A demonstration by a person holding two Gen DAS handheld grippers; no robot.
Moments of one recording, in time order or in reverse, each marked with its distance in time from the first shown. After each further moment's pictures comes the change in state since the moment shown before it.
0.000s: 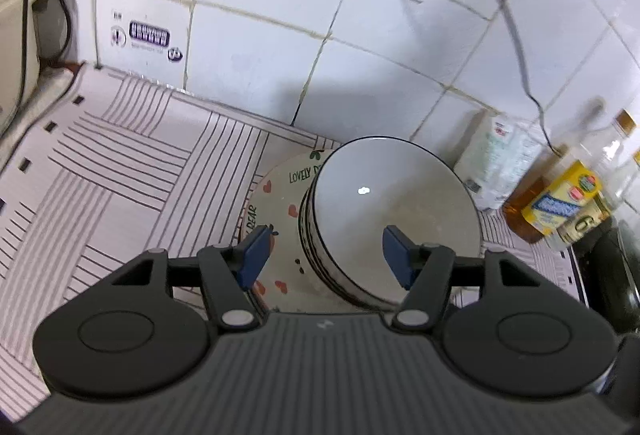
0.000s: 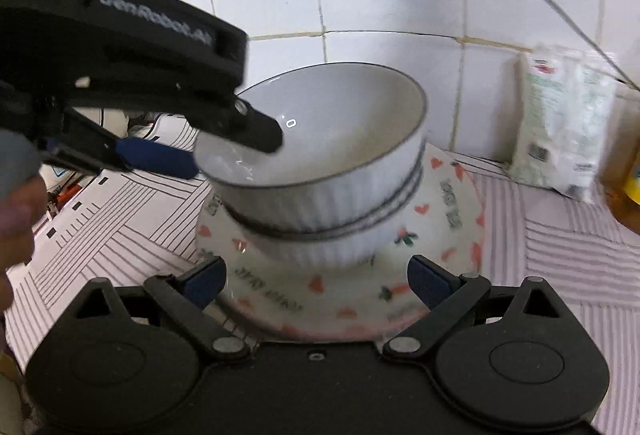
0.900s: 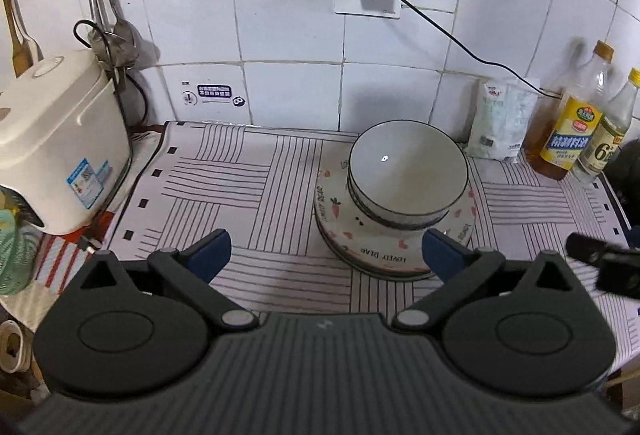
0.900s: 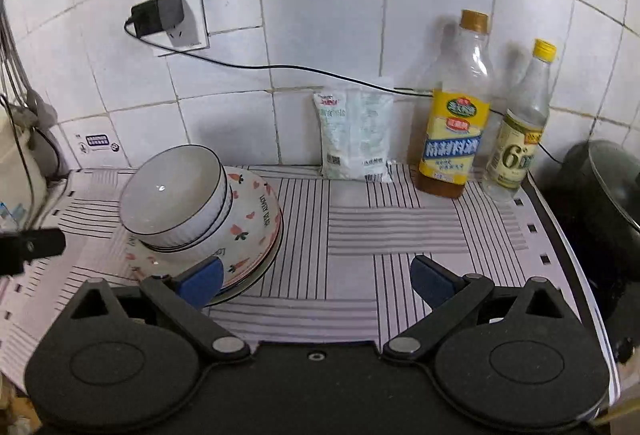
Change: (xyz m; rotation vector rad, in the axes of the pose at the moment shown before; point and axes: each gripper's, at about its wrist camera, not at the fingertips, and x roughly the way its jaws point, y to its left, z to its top) left arm -0.118 -0.039 -0.023 0.222 -0.007 0.230; right arm -0.150 -0.045 0.030 0.213 0.048 -0.330
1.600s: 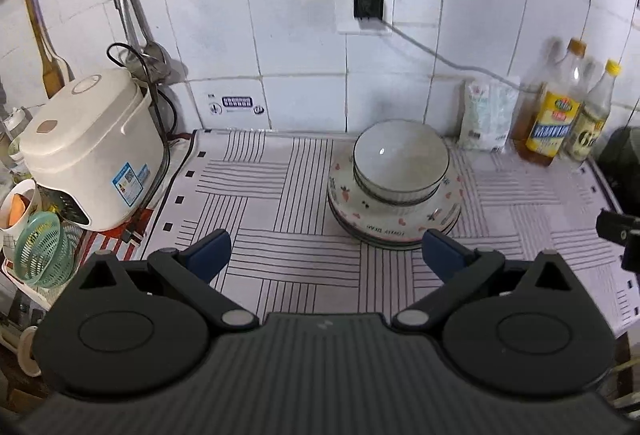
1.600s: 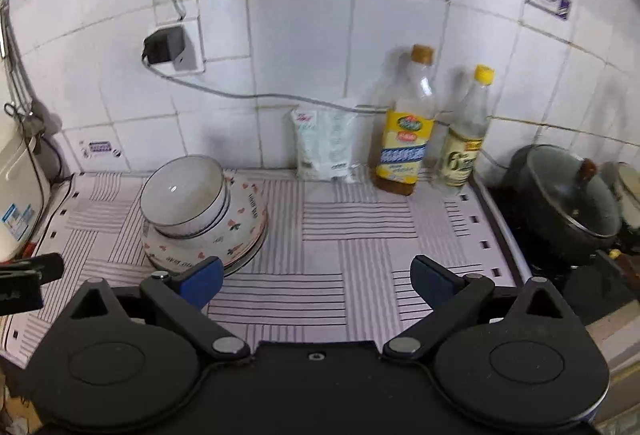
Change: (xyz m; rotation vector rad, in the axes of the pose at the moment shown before) left arm -0.080 -0.001 -0.012 0.034 -0.028 0.034; right arm -0.100 0.011 -0.001 0.000 -0.013 -0.108
